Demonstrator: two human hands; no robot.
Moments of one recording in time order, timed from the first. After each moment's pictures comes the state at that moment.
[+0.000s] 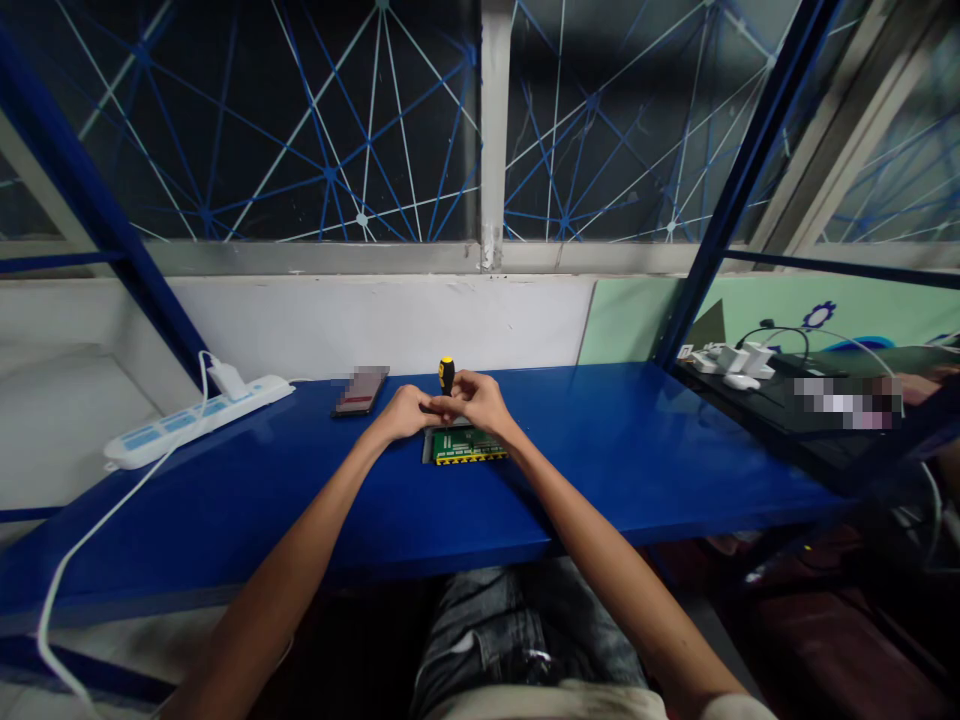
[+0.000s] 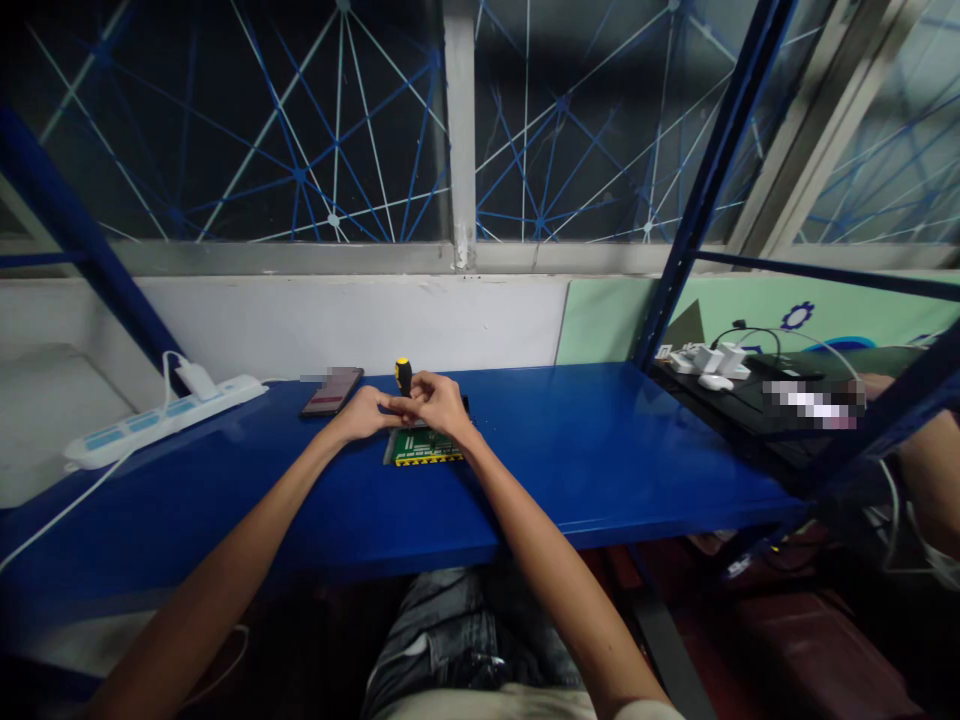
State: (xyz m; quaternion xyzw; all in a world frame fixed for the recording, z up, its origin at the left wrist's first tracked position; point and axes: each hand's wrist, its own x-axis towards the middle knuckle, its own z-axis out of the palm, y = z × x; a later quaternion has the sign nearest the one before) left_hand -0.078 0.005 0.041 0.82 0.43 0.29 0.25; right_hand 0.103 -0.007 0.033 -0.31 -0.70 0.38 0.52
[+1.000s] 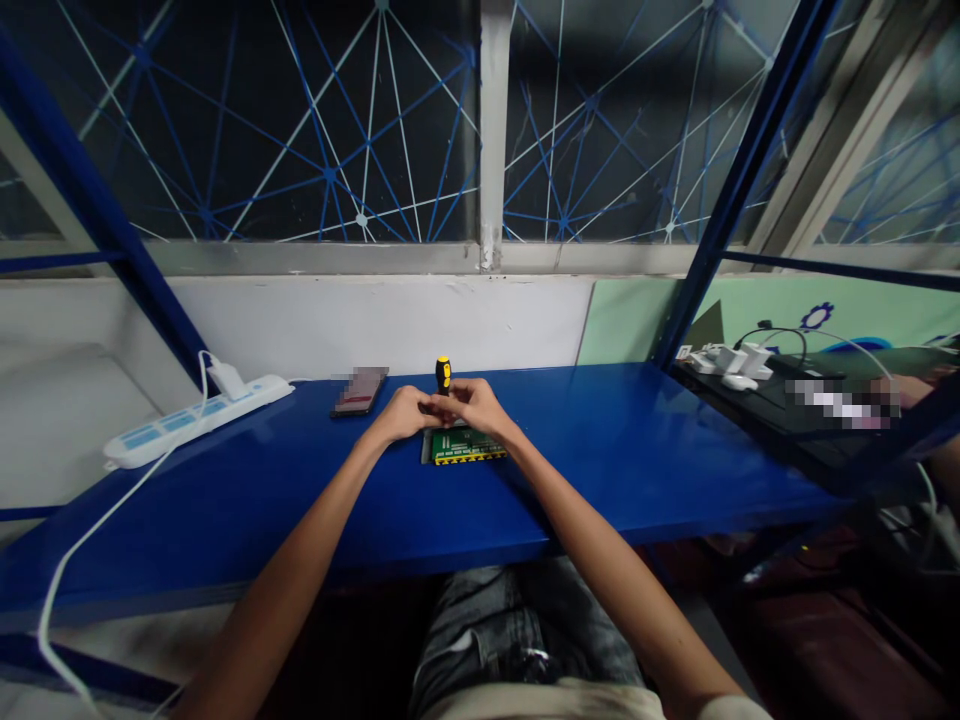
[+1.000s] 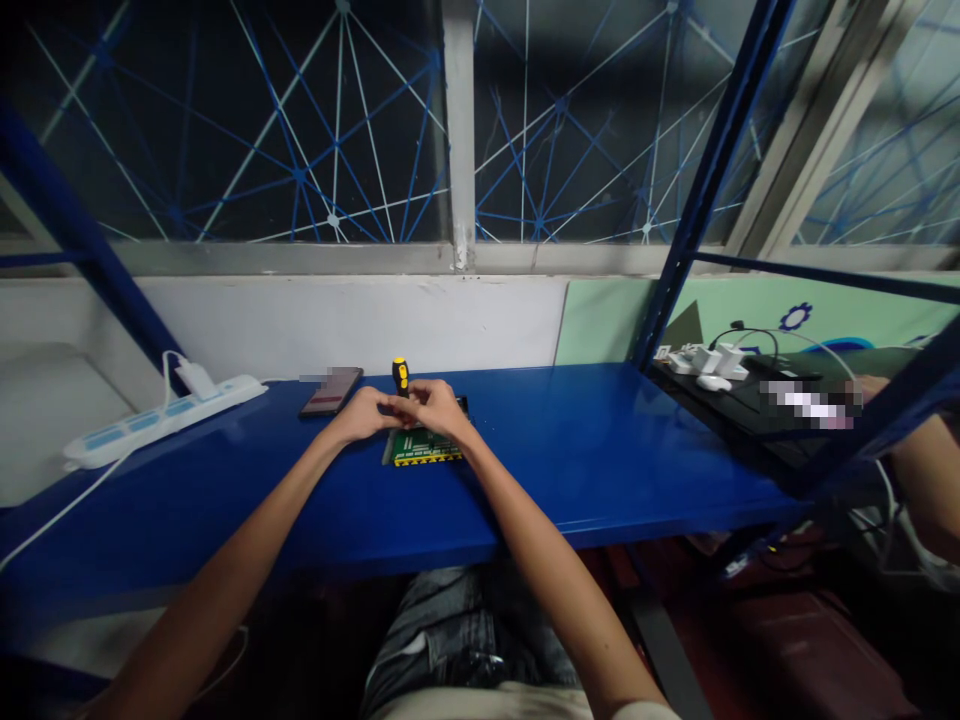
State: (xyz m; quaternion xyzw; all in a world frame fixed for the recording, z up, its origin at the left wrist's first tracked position) left_hand -0.076 0.003 0.041 0.81 0.45 0.28 0.25; right_hand 0.102 -0.001 0.027 -0.28 -0.71 0.44 0.47
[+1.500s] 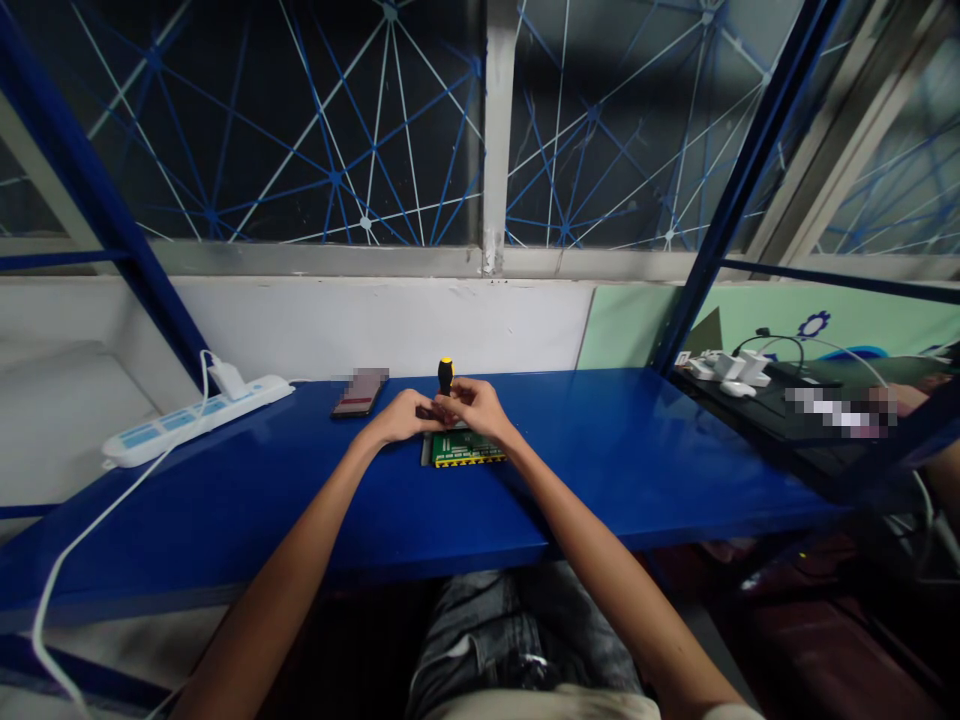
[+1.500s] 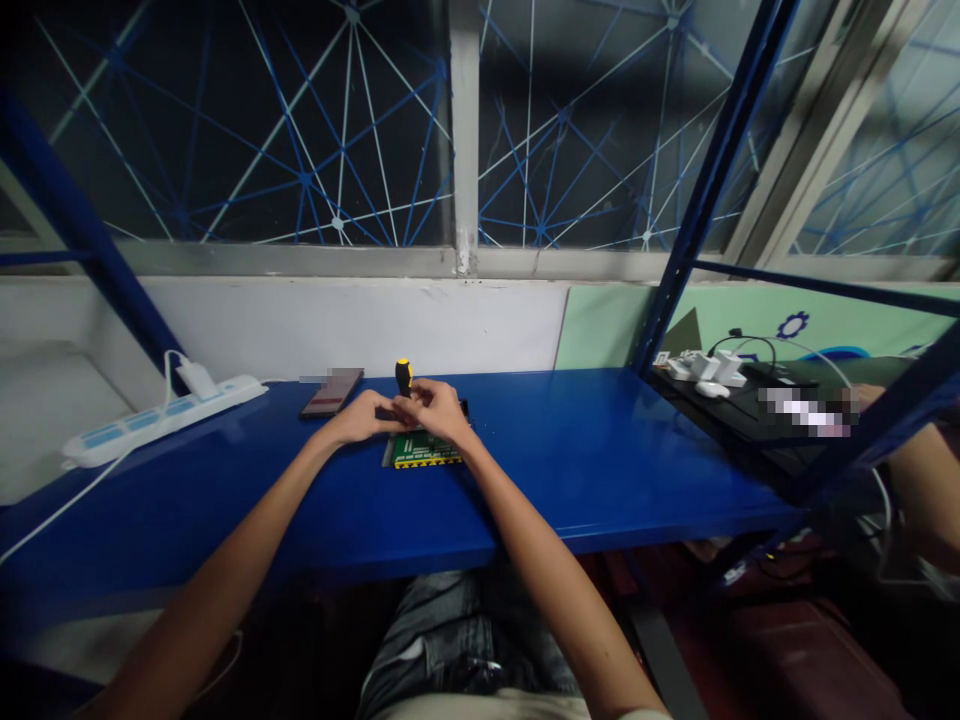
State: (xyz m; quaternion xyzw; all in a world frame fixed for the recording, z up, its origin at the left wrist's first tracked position) left_hand -0.083 0.005 0.042 0.83 0.38 0.25 0.30; right_hand 0.102 -0.002 0.027 -0.32 -0.73 0.36 0.49
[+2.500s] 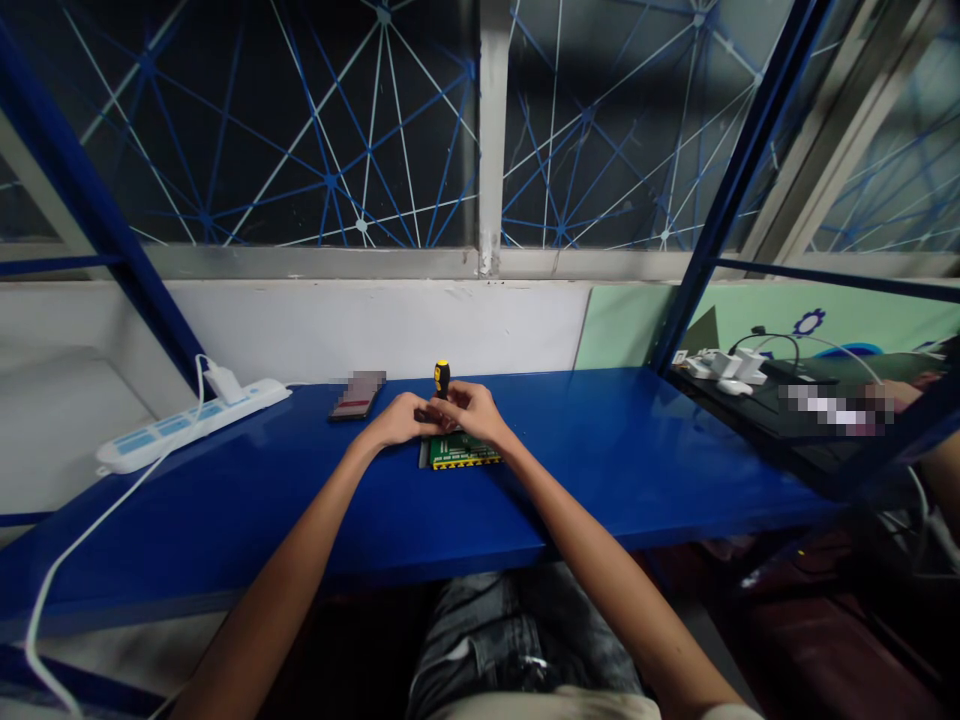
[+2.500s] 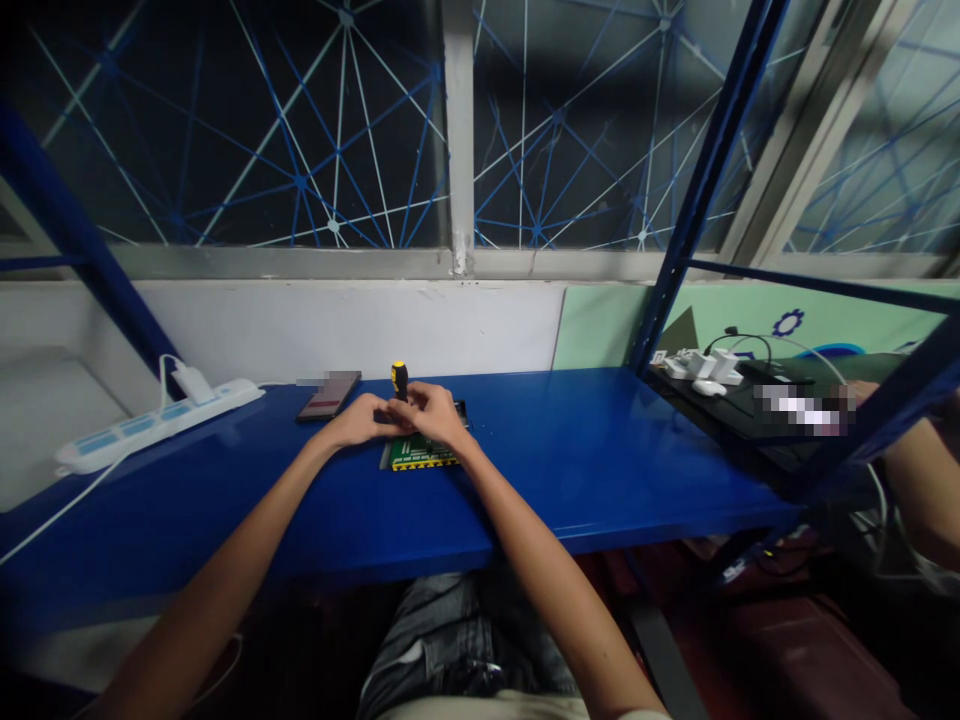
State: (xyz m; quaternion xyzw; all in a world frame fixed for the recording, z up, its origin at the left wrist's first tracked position) left_hand -0.080 0.002 0.042 0.83 0.40 0.24 0.31; right_hand 0.102 -0.010 0.032 -0.33 -0.73 0.36 0.47
